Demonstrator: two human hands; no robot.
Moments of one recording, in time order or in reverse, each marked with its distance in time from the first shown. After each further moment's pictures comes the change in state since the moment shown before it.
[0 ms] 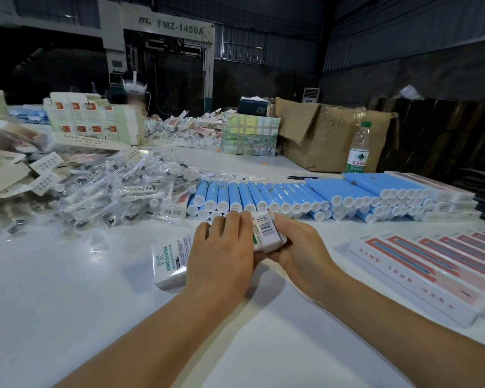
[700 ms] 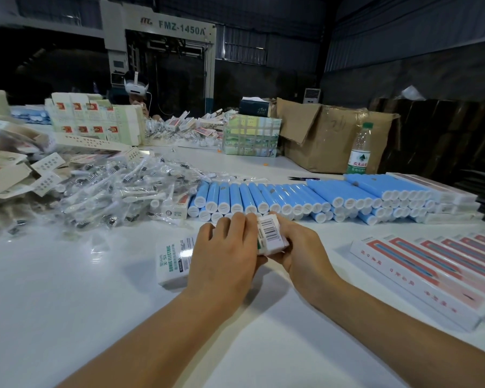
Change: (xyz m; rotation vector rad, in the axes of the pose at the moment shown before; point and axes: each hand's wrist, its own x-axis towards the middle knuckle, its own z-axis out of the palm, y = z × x) left_hand 0.000 -0.001 -0.004 -0.004 0.035 0.069; right_hand 0.001 0.007 0.001 -0.103 0.075 -0.048
